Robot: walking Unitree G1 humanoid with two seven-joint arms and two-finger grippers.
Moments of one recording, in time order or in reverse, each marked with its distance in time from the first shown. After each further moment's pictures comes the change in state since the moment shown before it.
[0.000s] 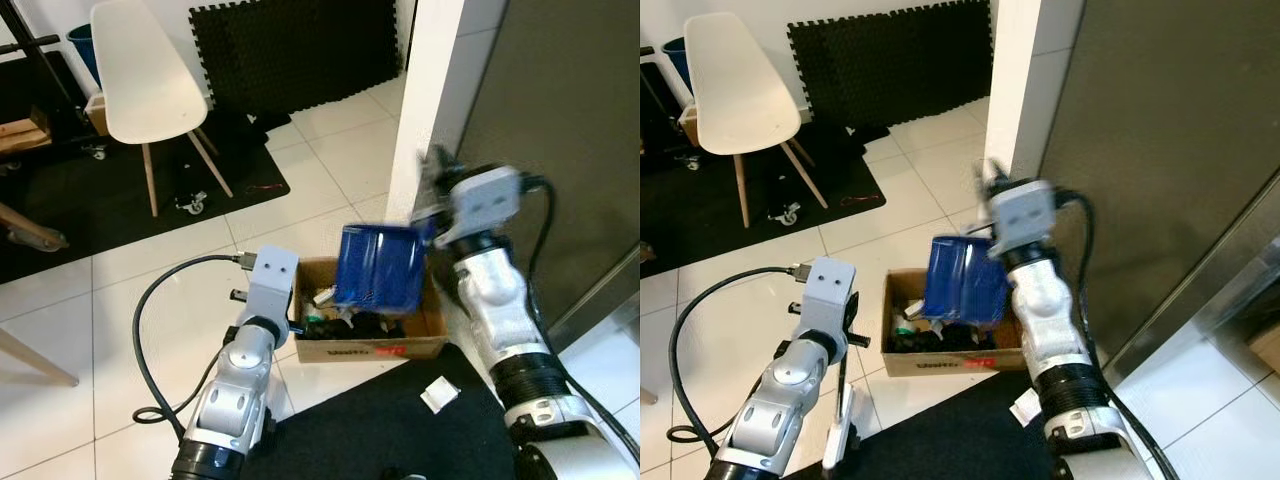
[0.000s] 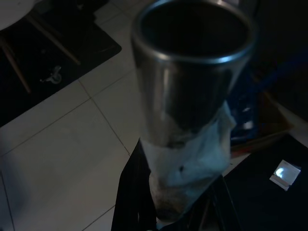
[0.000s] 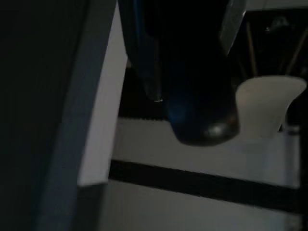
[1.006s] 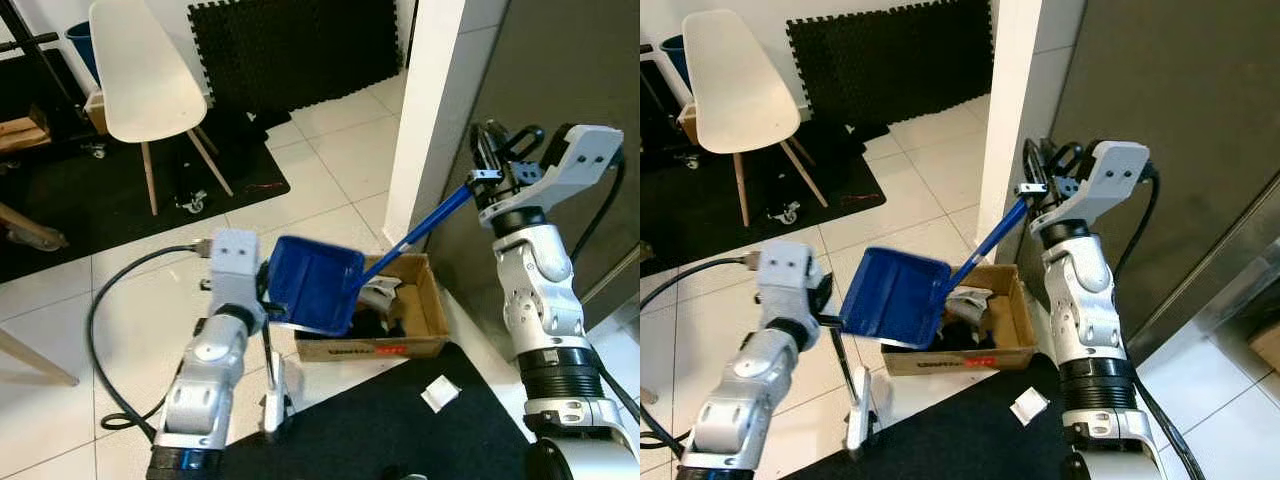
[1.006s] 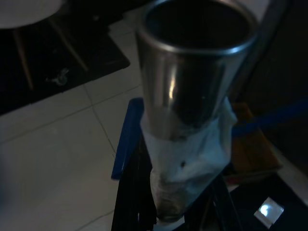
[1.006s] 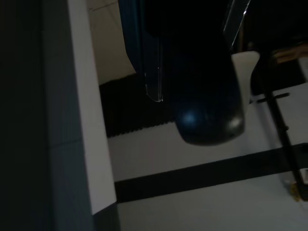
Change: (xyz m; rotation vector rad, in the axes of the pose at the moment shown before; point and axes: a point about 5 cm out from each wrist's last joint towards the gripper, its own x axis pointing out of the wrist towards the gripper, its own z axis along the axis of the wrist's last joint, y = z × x) left arm -0.015 0.037 0.022 -0.202 -0.101 0.070; right arm 0.011 -0.025 0.026 0.307 0.044 -0.027
